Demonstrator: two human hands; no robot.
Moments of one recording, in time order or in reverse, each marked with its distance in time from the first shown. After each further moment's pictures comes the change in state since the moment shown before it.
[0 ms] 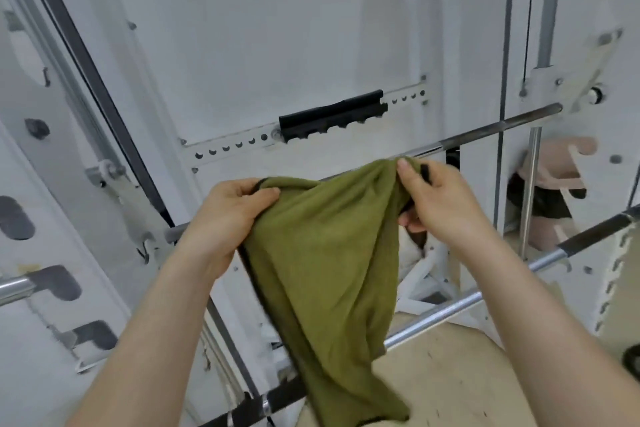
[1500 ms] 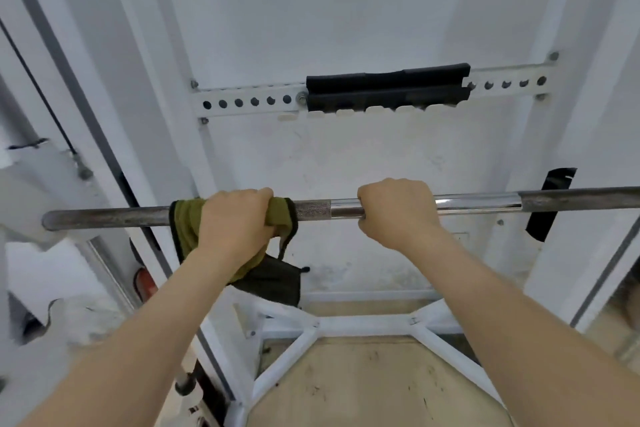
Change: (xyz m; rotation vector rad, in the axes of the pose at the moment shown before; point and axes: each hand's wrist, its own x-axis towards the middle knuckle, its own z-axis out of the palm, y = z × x) left_hand 0.233 -0.128 0.110 1.538 0.389 0.130; right_hand 0.289 0.163 0.060 -1.184 -0.501 -0.679
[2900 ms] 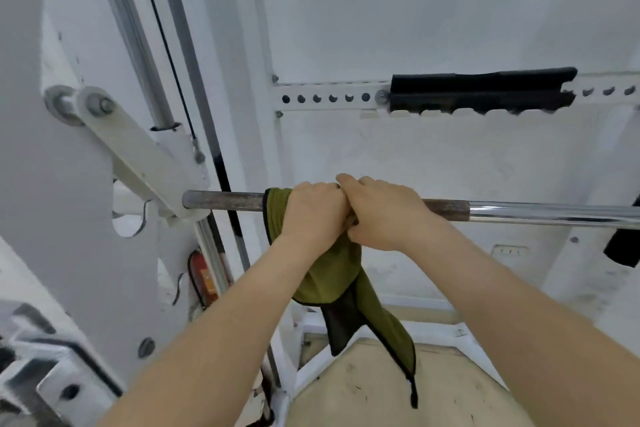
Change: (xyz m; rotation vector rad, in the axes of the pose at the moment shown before) left_hand -0.013 -0.068 0.012 -0.002 -0.038 0.086; right_hand 0.045 -0.174 -0.034 0.243 -0.137 -0.193
